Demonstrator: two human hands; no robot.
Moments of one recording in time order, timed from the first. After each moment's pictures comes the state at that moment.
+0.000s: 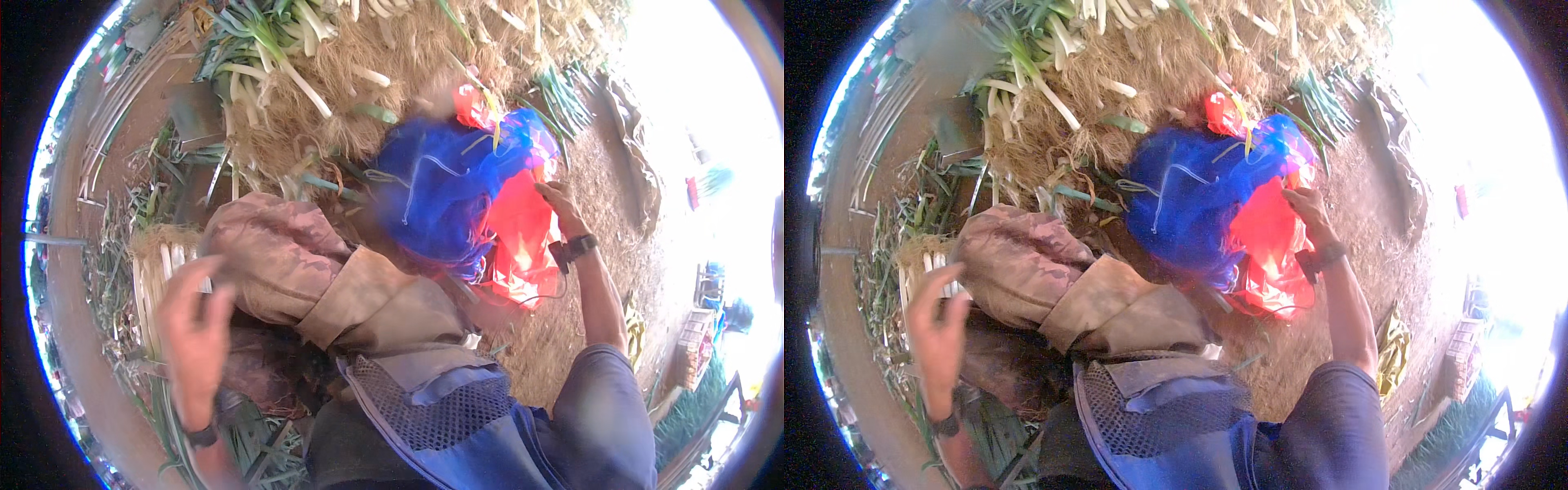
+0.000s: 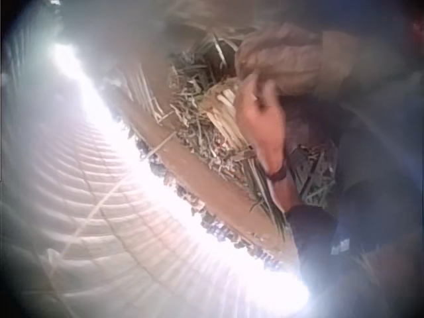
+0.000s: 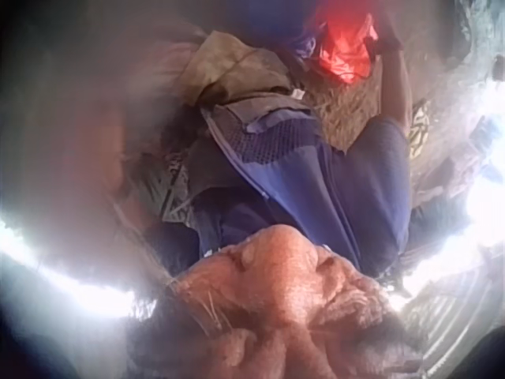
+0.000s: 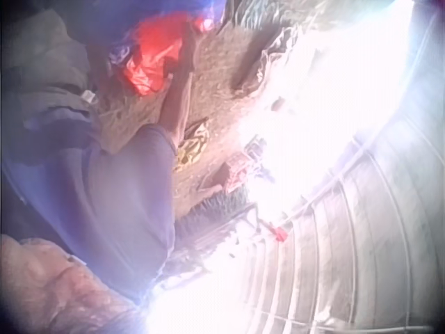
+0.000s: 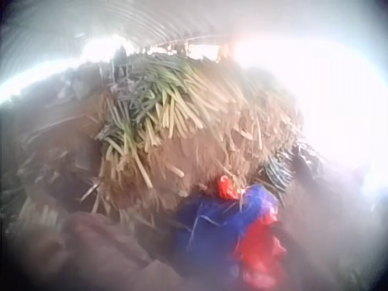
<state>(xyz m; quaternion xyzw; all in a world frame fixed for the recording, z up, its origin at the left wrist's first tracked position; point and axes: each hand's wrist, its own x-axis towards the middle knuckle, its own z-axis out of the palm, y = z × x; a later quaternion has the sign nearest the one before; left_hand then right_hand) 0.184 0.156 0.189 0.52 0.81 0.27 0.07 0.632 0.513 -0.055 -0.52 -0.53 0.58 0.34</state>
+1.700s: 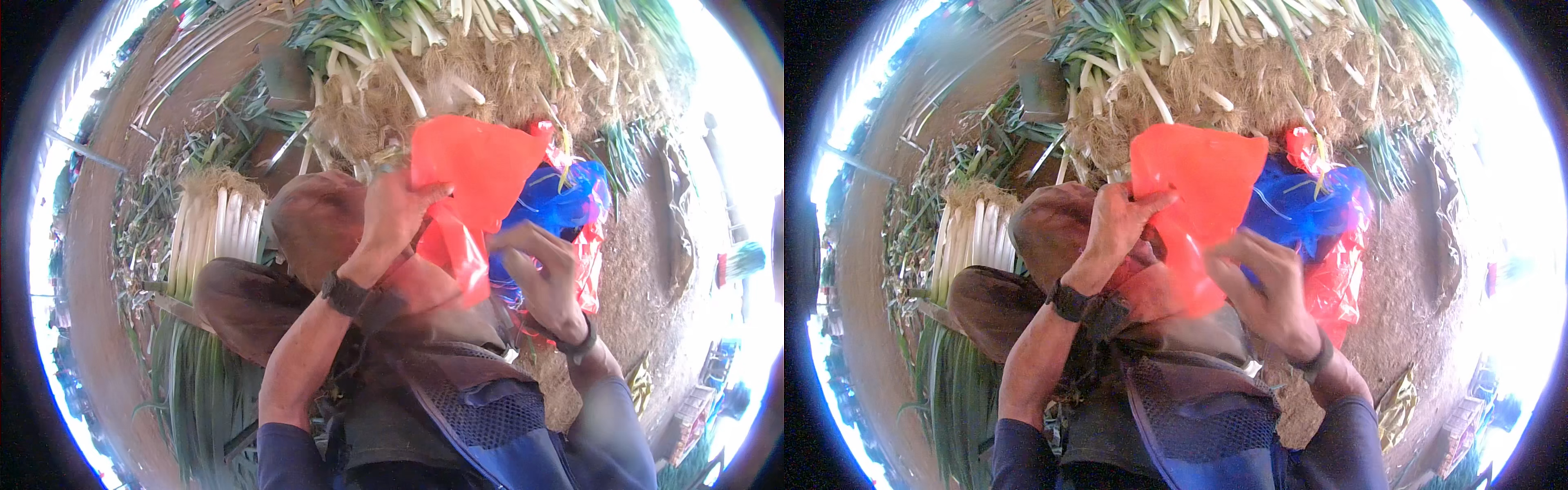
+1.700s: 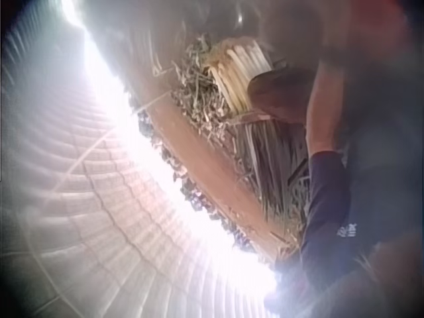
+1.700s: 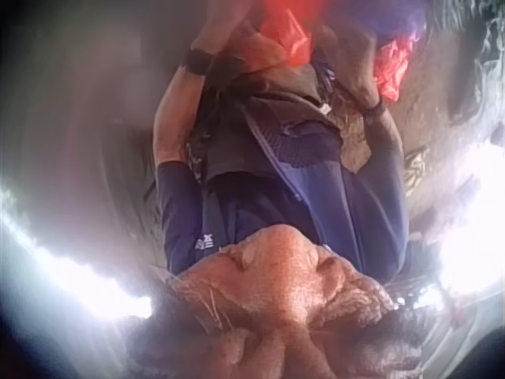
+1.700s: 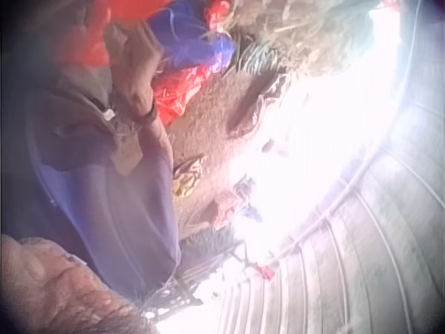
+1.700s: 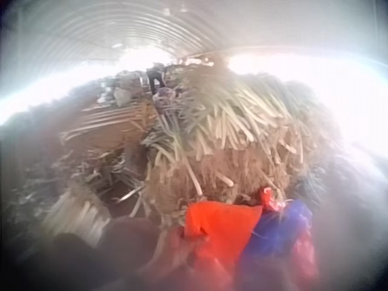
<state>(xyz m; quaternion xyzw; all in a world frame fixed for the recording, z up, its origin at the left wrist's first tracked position) 0.210 0.267 0.065 0.43 0.73 0.49 0.20 0.436 0.332 0.124 -0.17 -0.85 0.41 0.28</state>
